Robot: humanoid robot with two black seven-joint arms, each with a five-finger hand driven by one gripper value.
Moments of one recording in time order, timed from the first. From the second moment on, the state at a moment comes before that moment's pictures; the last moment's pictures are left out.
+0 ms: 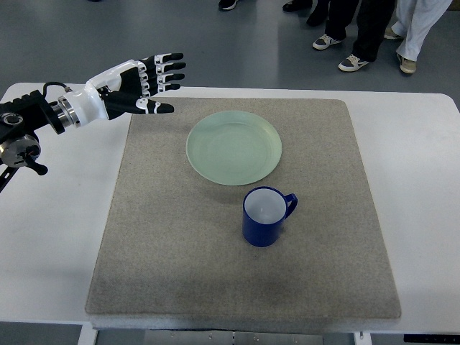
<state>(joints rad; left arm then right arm) -0.81 0.51 -0.67 -0.91 0.67 -0.61 -0.31 0.01 0.00 0.01 0.09 -0.06 0.18 0.24</state>
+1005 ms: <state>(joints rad) -0.76 0.50 -0.48 -1.10 0.68 -0.61 -0.31 0.01 0.00 0.01 0.09 -0.06 0.18 0.24</state>
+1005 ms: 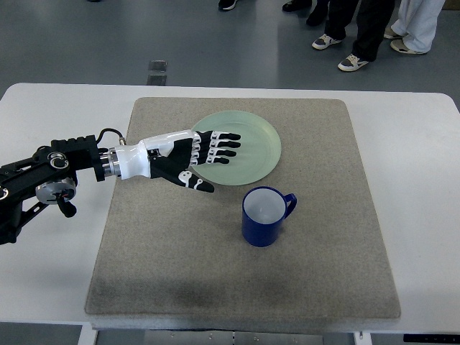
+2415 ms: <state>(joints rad) -0.71 0.40 -0.46 -1.11 0.78 -0.61 -0.31 0.01 0.00 0.01 0.09 -0.06 0.18 0.24</state>
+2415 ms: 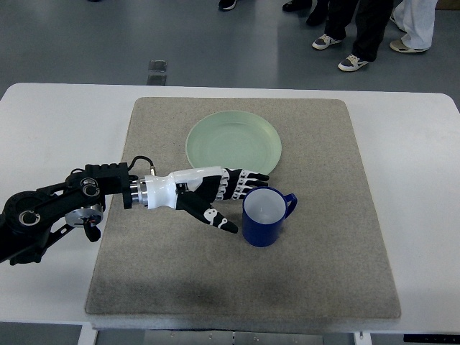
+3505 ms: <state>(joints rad) -0.71 0.31 -0.45 -1.06 0.82 -0.61 -0.31 0.01 0.00 0.01 0.09 -0.06 0.18 0.24</state>
